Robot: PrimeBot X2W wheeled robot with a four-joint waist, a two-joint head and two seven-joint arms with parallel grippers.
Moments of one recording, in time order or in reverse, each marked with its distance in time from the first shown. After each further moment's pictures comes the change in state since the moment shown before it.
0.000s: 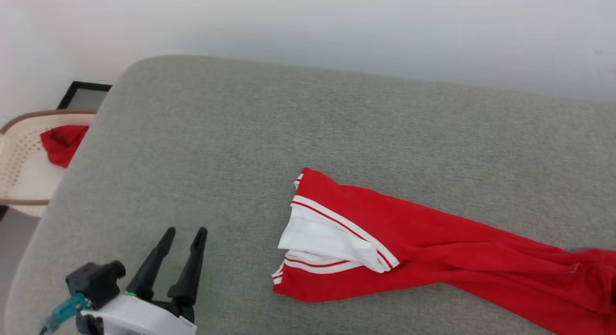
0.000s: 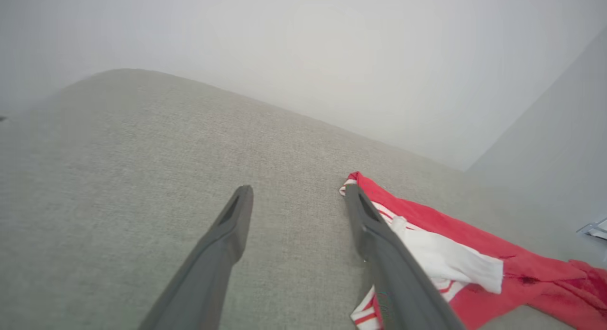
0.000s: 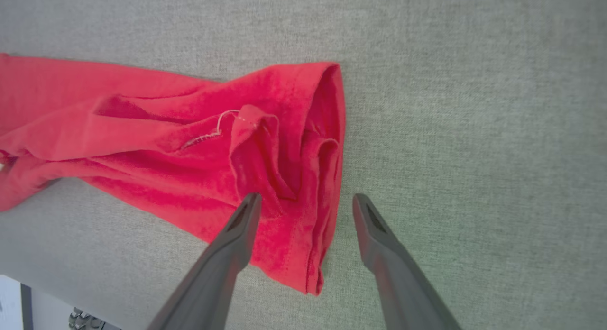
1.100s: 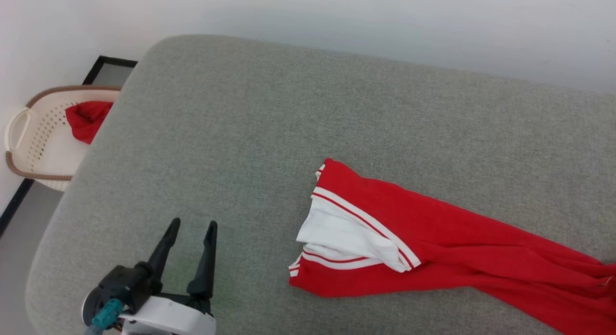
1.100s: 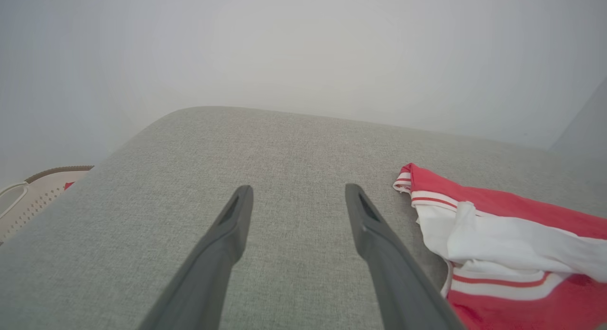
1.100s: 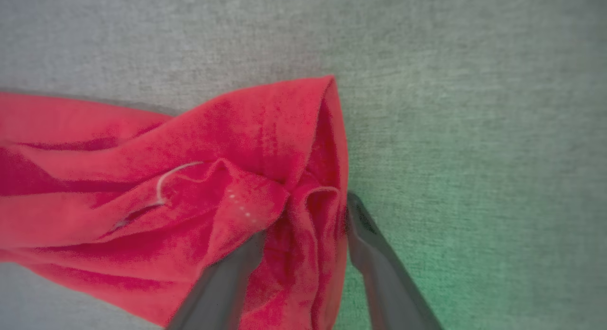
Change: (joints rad) left arm 0.027 -0.289 0.274 0.068 0.569 -0.081 0.000; right arm -0.133 0.129 -0.068 0.205 -0.213 -0.001 0.034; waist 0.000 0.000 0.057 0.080
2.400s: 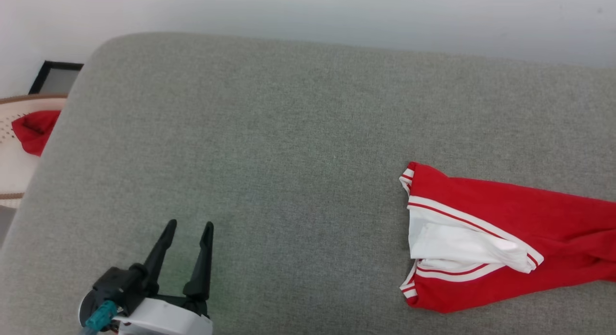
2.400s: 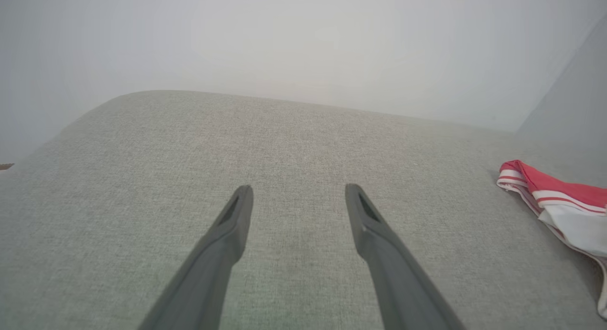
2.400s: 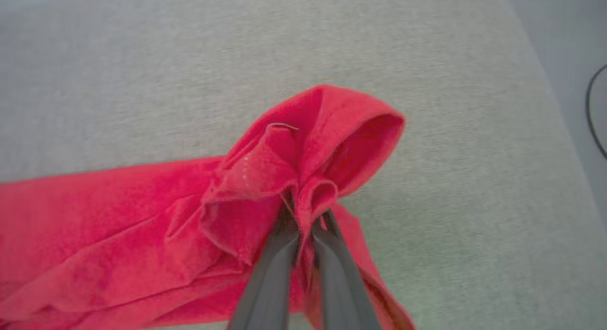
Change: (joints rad) left arm 0.013 0.009 0.008 -0.013 -0.025 -0.004 0.000; right arm -0.125 -0.138 -0.108 0.063 -0.093 0.002 -0.278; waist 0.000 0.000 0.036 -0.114
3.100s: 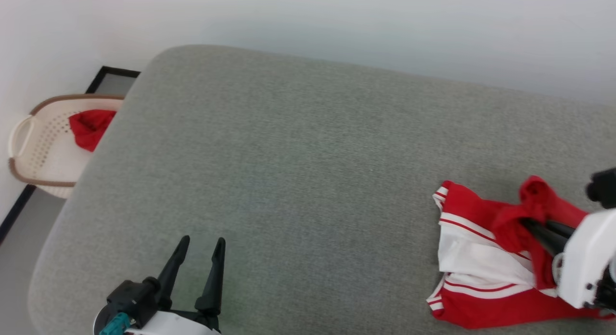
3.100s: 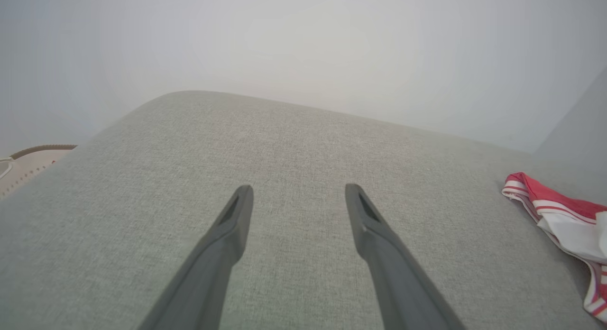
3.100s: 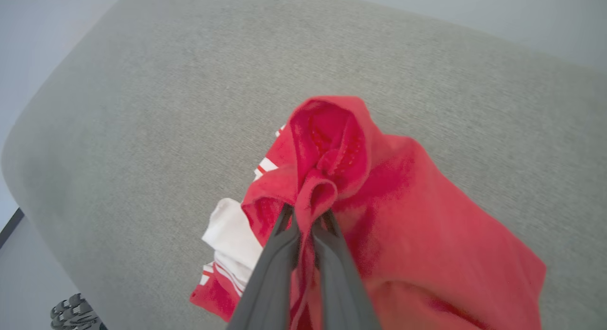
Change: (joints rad) left arm 0.037 -0.026 -0.031 0.016 -0.009 0.000 0.000; right arm 0.039 0.118 0.454 -0.486 0.121 0.000 0.178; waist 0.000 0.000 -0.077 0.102
